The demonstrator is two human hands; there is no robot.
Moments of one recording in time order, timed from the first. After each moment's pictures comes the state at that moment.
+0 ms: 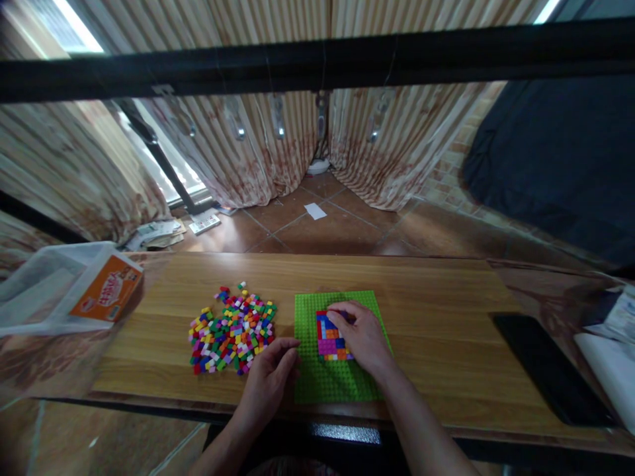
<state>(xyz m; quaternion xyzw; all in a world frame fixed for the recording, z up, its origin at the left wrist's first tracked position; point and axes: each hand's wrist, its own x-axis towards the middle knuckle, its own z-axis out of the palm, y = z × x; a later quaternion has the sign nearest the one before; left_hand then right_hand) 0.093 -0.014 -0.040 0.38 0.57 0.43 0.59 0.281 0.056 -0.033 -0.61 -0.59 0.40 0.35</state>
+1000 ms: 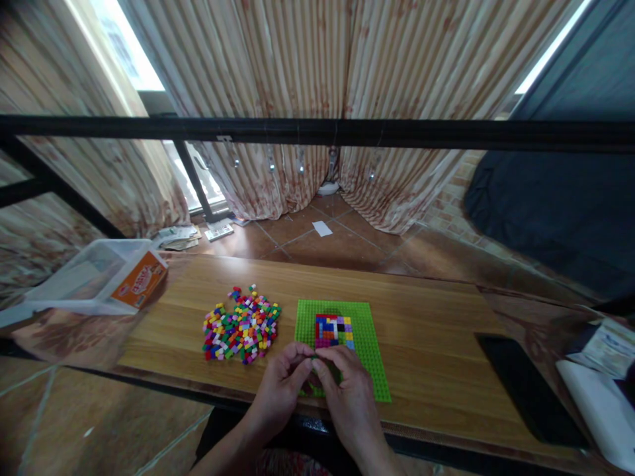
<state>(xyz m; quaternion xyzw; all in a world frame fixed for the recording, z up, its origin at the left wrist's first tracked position) 0.125 -0.033 -0.008 0.38 0.46 0.49 0.64 0.260 -0.032 -0.007 -0.56 -0.63 0.37 0.39</state>
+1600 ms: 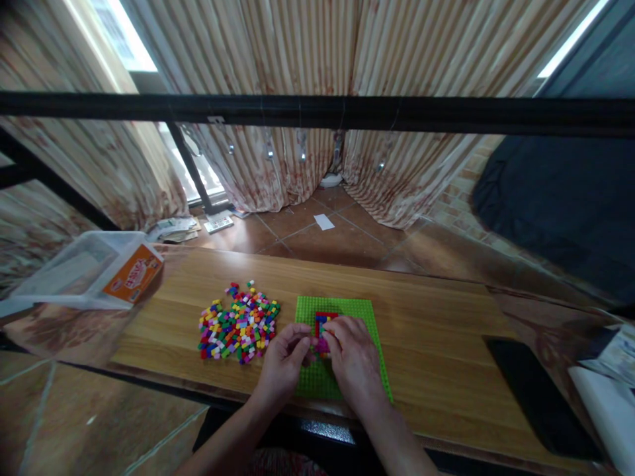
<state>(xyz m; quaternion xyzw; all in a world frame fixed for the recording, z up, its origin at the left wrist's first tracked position) 0.128 -0.001 -0.028 0.39 0.51 0.51 0.57 0.271 0.017 -0.003 -0.55 -0.75 0.18 0.33</state>
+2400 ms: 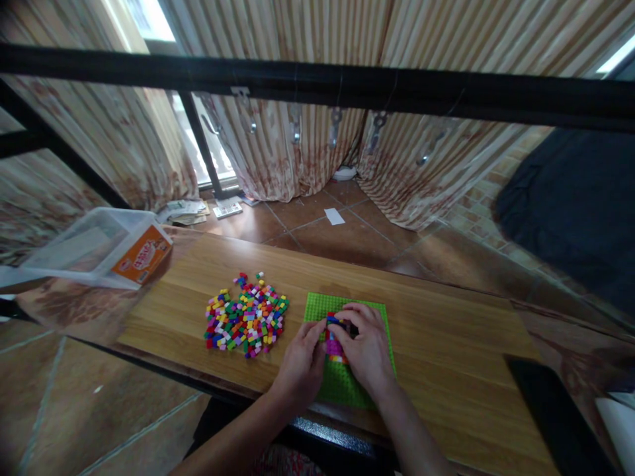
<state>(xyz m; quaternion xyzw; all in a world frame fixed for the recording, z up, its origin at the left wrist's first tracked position) 0.135 0.000 -0.031 0.63 0.58 0.36 0.36 0.277 0.052 -0.025 -0.55 -0.73 0.20 0.35</state>
